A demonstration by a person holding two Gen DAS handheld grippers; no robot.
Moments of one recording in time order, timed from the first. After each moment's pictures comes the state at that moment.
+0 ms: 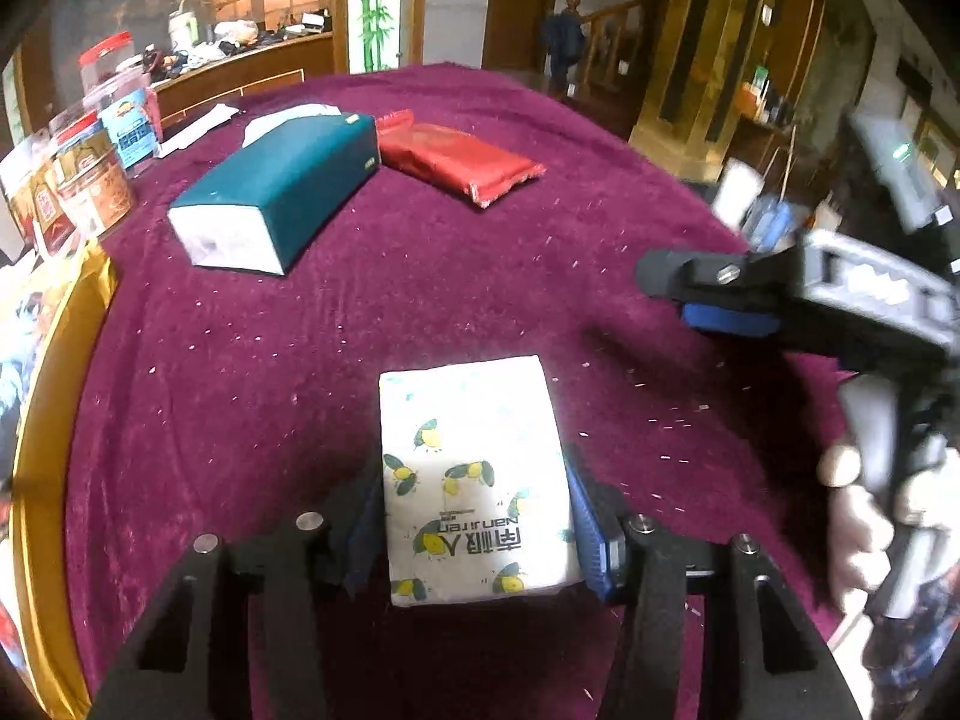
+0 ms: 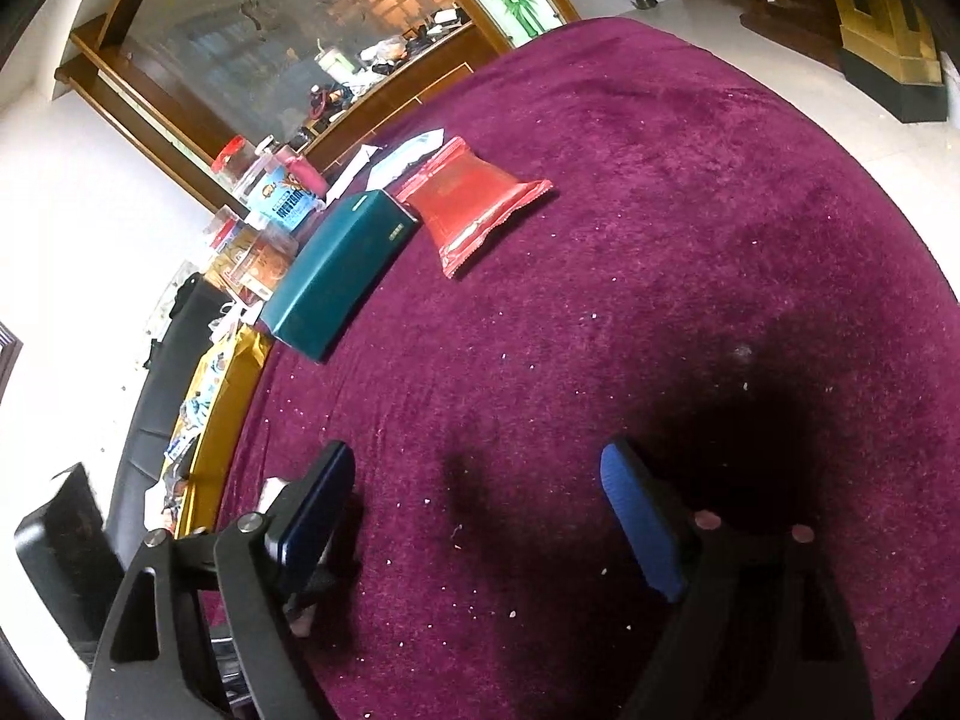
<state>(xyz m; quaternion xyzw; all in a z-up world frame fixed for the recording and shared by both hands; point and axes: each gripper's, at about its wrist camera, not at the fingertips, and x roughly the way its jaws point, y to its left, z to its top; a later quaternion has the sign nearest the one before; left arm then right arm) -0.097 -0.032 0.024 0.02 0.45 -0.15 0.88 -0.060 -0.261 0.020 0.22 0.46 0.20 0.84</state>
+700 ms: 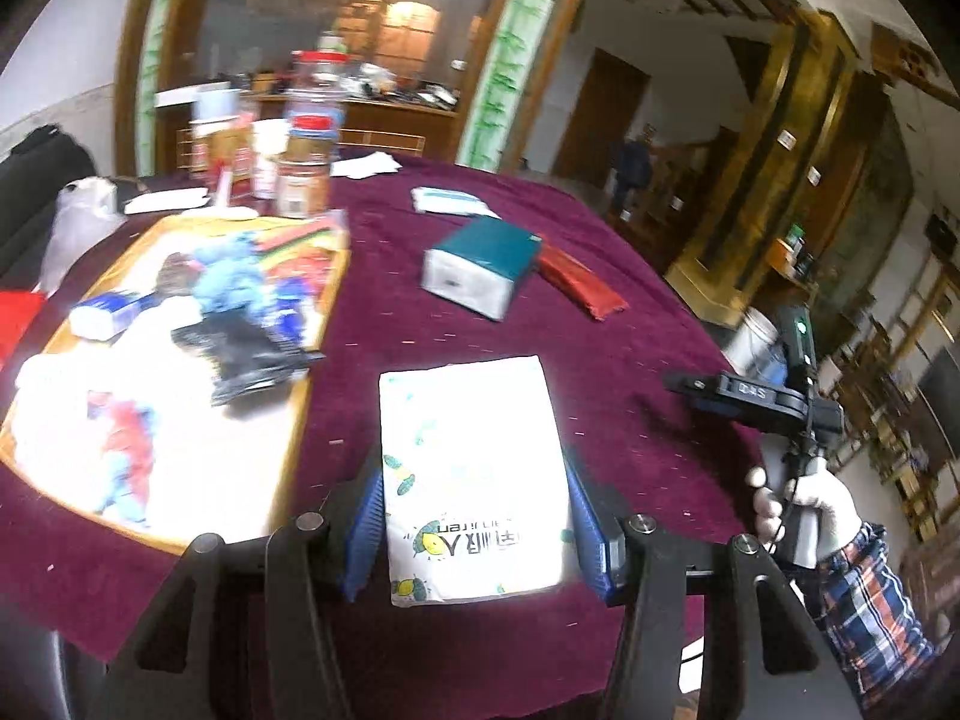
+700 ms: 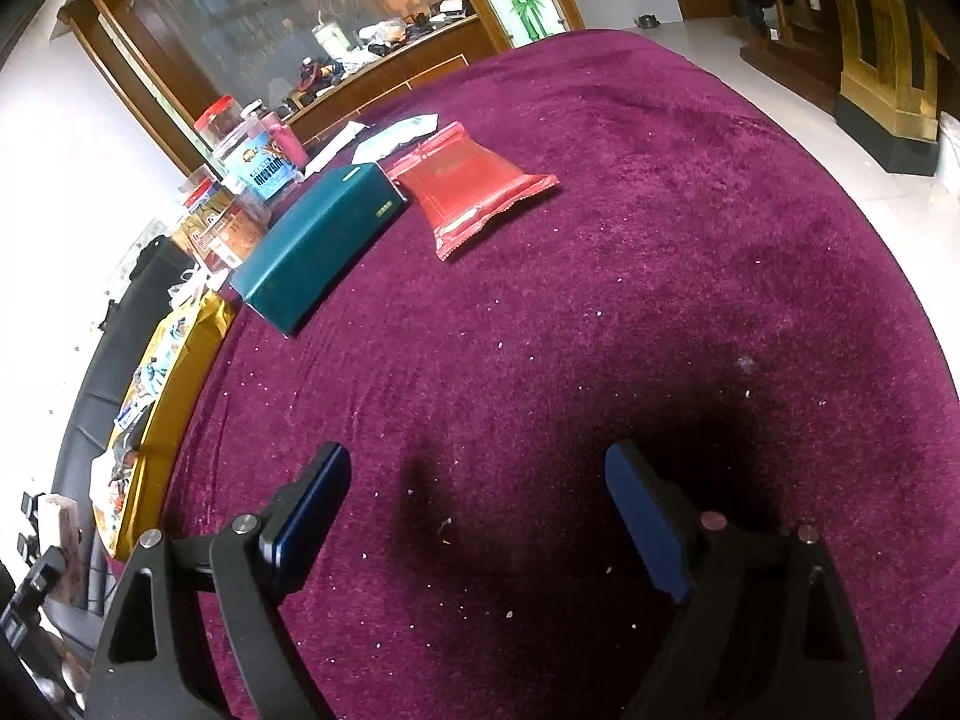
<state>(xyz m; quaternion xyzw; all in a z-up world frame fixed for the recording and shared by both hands) -0.201 0.121 0.089 -0.12 0.36 -0.09 0.92 -0.062 -0.239 0.022 0.14 0.46 0.17 0.86</state>
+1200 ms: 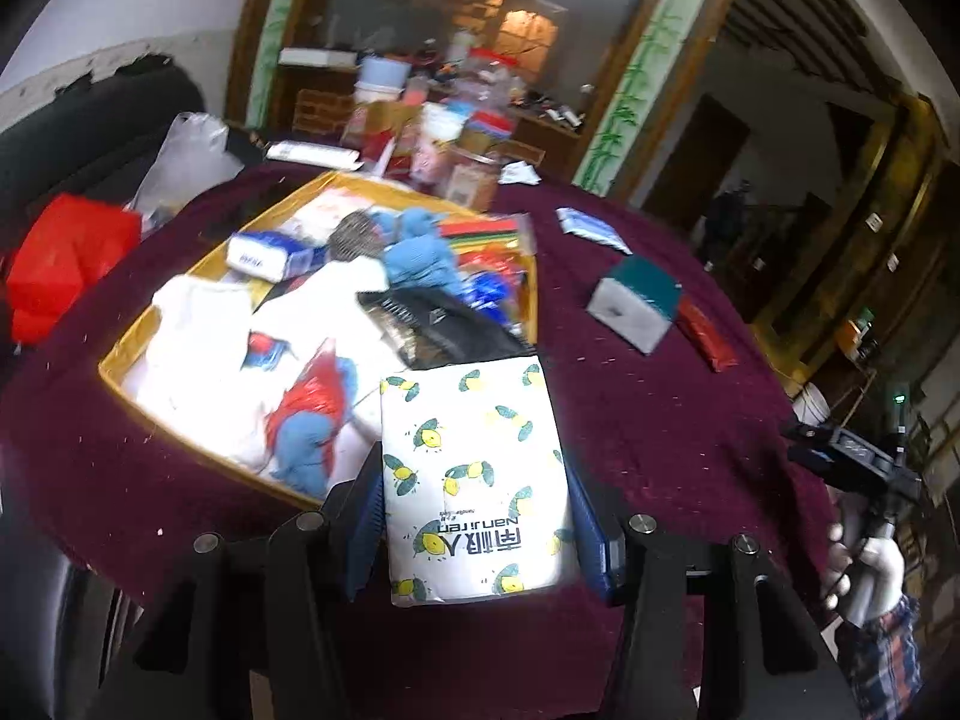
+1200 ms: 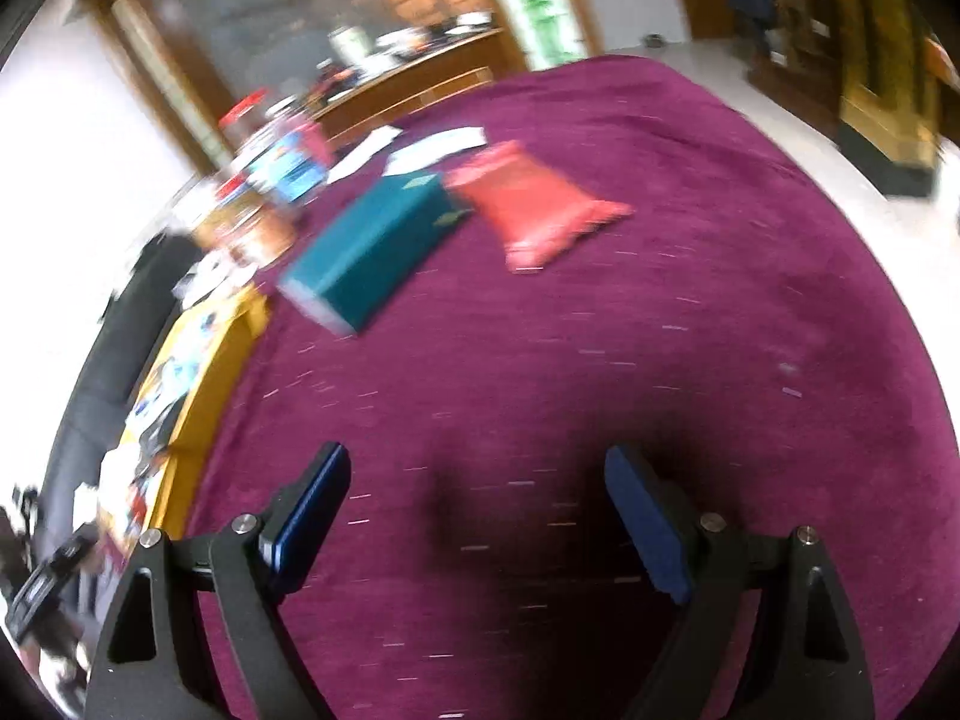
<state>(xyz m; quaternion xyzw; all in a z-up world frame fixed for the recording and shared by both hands) -0.219 0.222 0.069 -0.19 0.36 0.02 0.91 -0.084 -0.180 0.061 0.11 0.45 0.18 0.87</state>
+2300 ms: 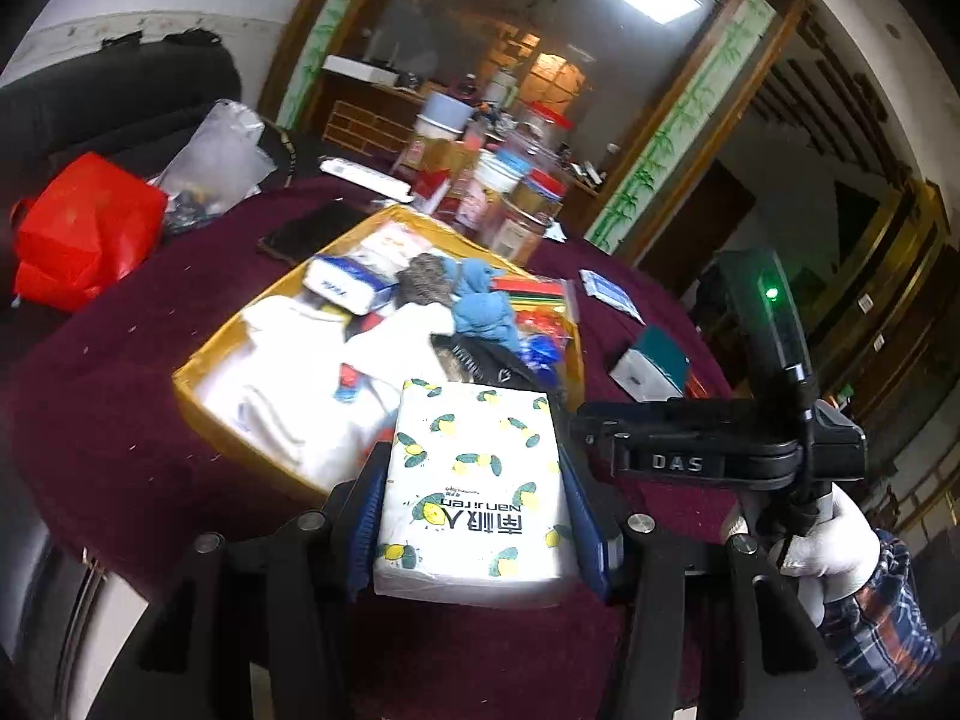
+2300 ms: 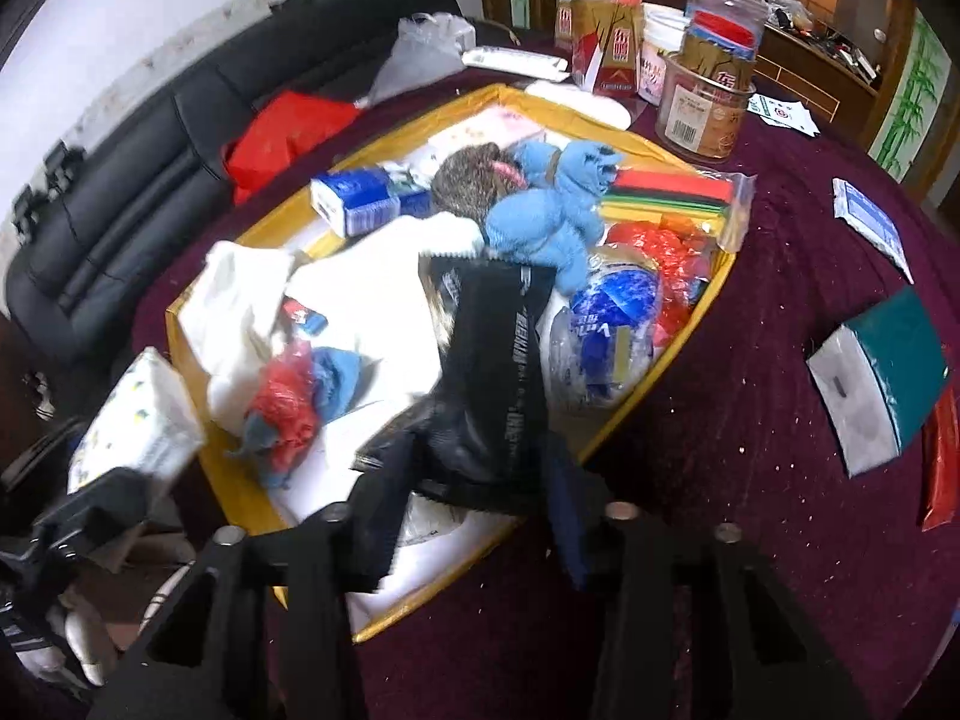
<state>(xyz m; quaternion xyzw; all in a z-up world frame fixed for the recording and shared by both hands) -0.244 0.292 0.069 -0.26 0.31 0.02 0.91 -0.097 0.158 0.069 -0.19 0.50 0.37 0.76</state>
